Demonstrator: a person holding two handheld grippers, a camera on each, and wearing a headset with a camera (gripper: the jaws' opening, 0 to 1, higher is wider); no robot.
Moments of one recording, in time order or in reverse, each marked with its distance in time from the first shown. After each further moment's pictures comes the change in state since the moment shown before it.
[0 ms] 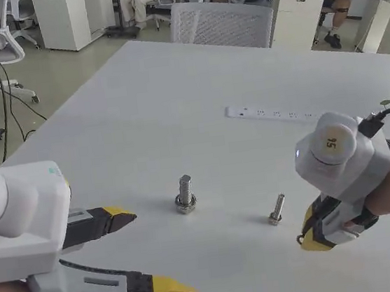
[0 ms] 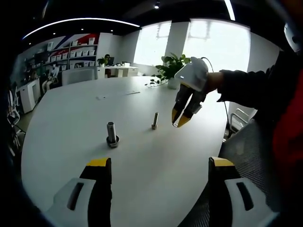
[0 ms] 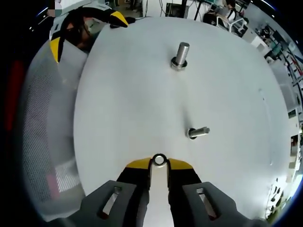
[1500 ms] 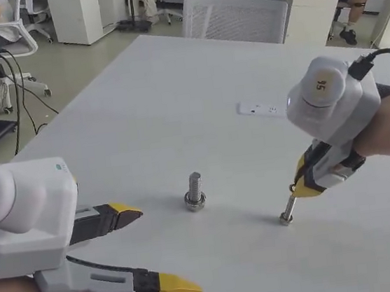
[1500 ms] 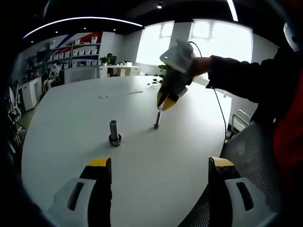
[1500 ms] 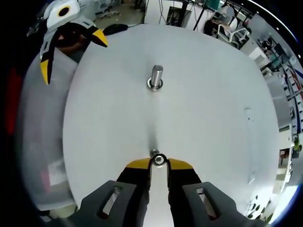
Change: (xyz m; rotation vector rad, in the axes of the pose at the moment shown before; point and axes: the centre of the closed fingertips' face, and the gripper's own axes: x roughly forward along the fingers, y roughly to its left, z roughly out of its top) left arm -0.002 0.003 -0.003 -0.018 0.002 0.017; right arm -0.021 -0.049 0.046 -0.093 -0.005 -0.060
